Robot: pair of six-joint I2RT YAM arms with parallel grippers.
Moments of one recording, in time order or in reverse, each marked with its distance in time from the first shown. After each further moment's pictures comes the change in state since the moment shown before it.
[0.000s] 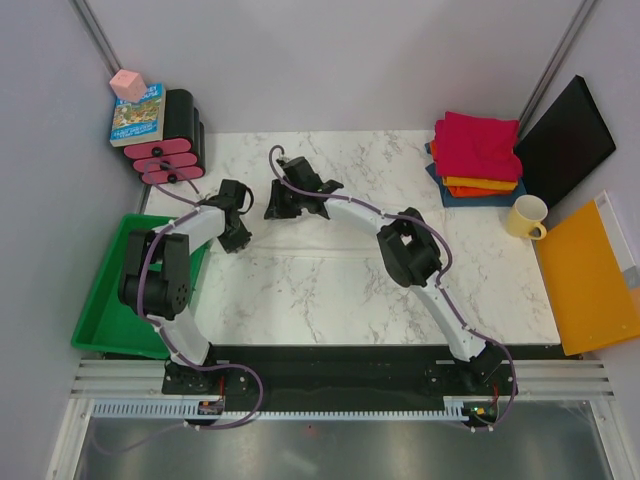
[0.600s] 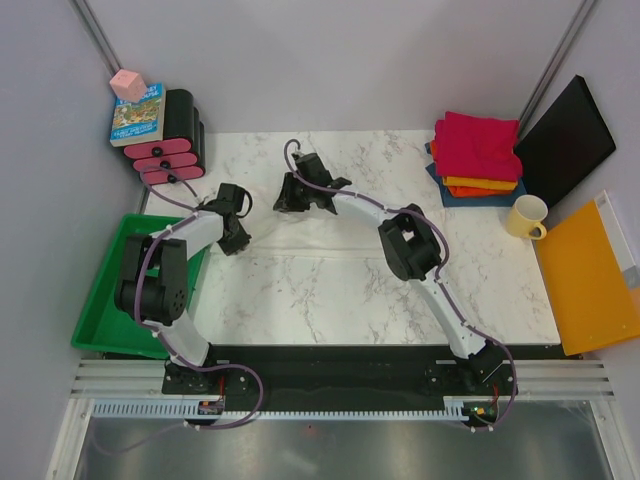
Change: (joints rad) left arm 0.000 -0.041 -0.056 0.042 0.001 -0.010; right arm -0.072 0.079 0.048 0.065 -0.002 0.072
